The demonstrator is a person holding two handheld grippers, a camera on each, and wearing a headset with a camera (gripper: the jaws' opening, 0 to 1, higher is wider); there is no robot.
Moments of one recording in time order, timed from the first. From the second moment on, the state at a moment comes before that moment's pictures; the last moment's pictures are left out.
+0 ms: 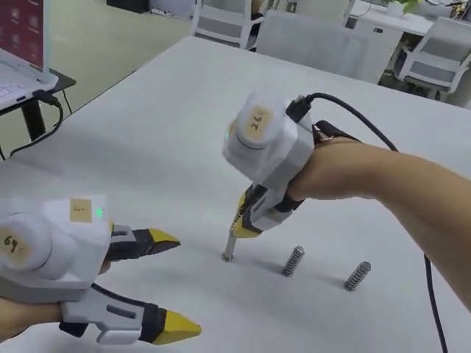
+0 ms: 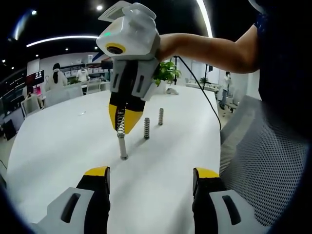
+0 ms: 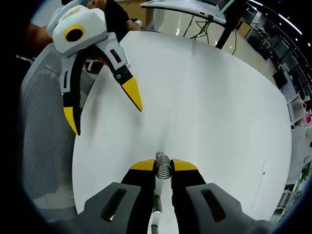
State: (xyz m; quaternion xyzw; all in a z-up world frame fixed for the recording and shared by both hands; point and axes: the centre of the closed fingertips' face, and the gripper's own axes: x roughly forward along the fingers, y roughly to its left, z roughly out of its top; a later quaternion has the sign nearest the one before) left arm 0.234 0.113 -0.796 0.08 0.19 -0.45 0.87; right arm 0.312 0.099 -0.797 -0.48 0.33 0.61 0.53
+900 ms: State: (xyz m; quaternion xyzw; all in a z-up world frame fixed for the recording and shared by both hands) left arm 0.236 0.114 -0.797 0.08 0.19 -0.45 0.87; right arm 0.315 0.102 -0.826 -0.49 0.35 0.61 0.51
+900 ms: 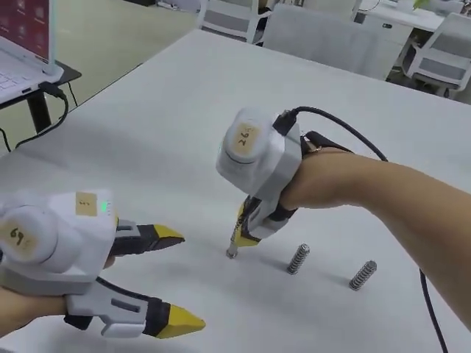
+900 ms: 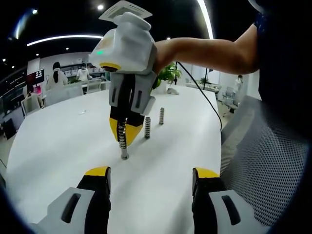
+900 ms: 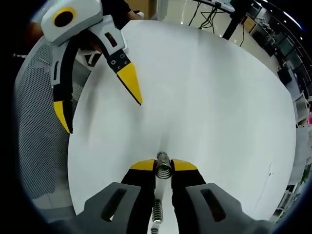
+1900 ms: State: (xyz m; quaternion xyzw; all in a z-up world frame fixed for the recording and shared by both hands) left arm 0.239 0.112 -0.800 0.08 0.19 -0.45 0.87; right arm 0.311 0.101 -0.850 -0.49 0.37 0.61 0.51
